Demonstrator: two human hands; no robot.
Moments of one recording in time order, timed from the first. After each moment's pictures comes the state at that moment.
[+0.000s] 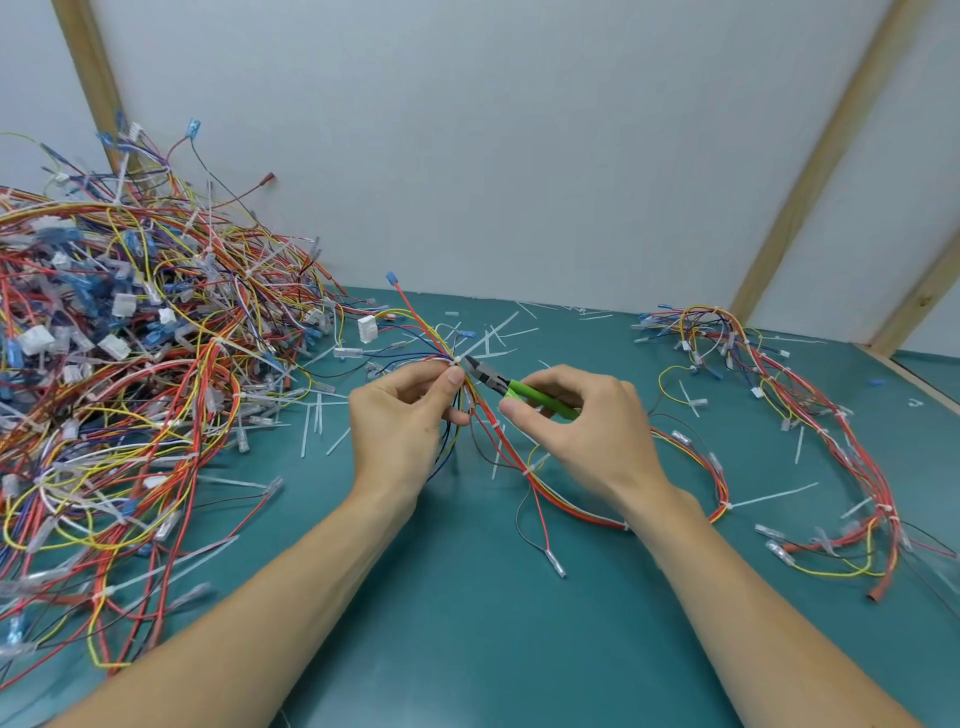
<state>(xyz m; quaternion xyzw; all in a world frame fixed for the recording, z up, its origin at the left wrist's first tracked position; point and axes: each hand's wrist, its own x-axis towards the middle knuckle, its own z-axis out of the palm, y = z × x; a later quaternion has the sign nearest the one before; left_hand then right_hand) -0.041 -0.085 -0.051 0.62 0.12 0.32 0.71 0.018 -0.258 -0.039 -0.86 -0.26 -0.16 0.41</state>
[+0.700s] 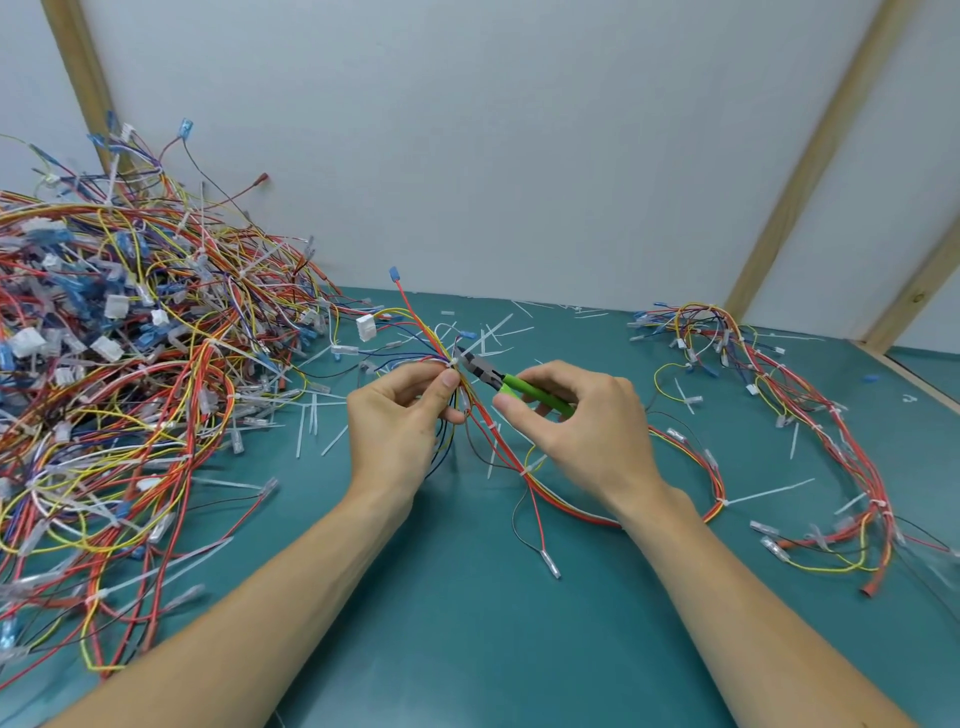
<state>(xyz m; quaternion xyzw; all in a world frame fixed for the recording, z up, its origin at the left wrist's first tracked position) -0.040 -0.084 -0.055 0.63 0.10 0.31 0.71 0.012 -0.256 -0.037 -0.86 -0.26 -0.20 0.40</state>
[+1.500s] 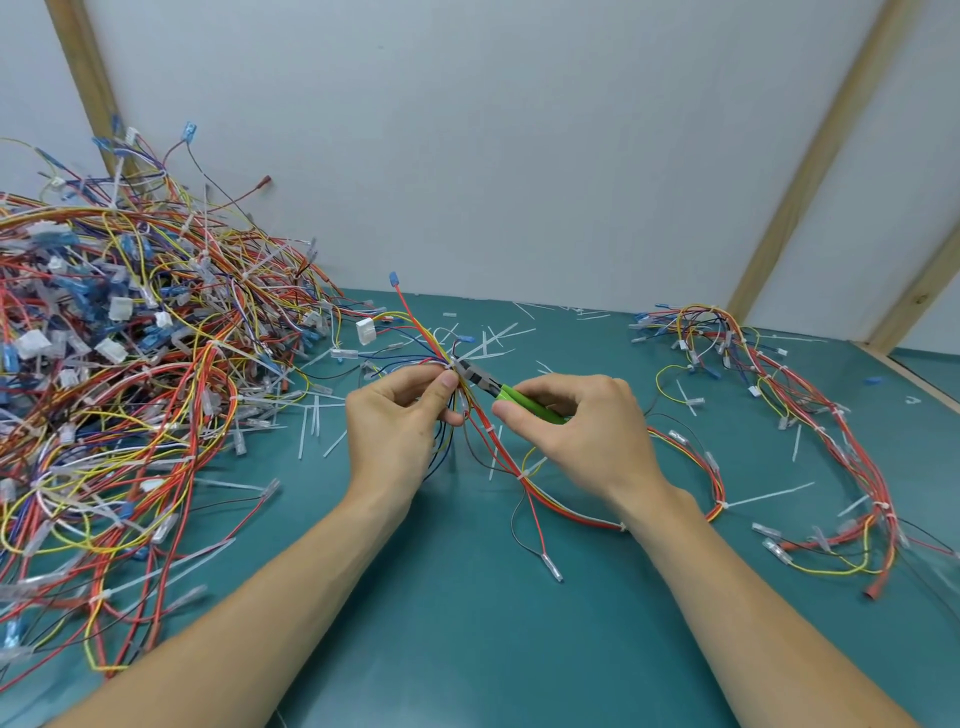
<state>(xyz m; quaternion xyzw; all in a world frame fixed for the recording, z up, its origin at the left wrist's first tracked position) -0.041 -0.083 -0.053 0.63 0.10 0.32 0.70 0.014 -0.257 -0.036 -0.85 -0.27 -0.14 0.42</state>
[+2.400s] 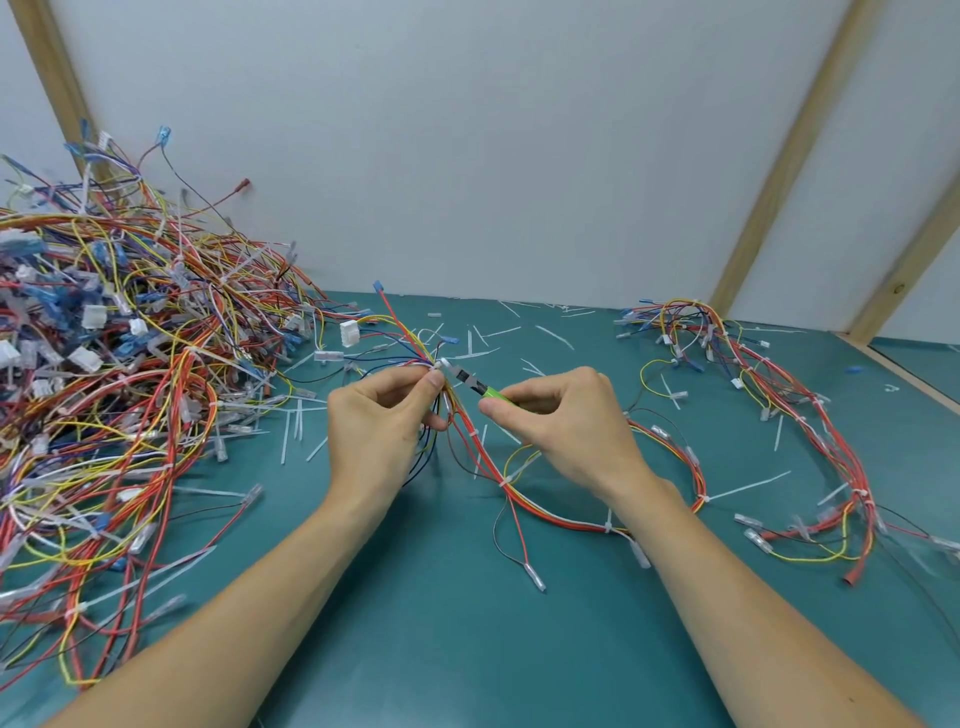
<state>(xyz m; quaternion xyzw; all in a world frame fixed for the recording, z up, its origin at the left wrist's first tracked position) -0.042 -0.083 -0.051 0.65 0.10 0.32 0.68 0.019 -0.259 -0.036 -0.83 -0.25 -0.05 0.50</state>
